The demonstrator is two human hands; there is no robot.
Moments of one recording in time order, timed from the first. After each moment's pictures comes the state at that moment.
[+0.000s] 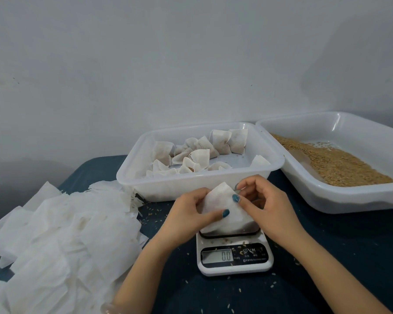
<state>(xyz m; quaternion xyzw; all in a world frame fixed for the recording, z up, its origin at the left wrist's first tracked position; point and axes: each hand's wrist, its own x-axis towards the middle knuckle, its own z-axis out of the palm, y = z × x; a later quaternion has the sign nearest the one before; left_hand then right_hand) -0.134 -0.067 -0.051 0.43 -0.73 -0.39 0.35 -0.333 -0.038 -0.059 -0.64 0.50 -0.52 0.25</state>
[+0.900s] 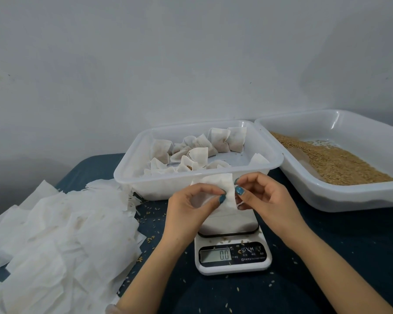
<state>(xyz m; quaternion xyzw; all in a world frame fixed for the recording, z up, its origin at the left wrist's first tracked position) -0.149 -0.057 -0.051 0.40 -0.68 -0.37 0.50 -0.337 -0.038 -0.052 -0.58 0.41 -0.57 0.41</state>
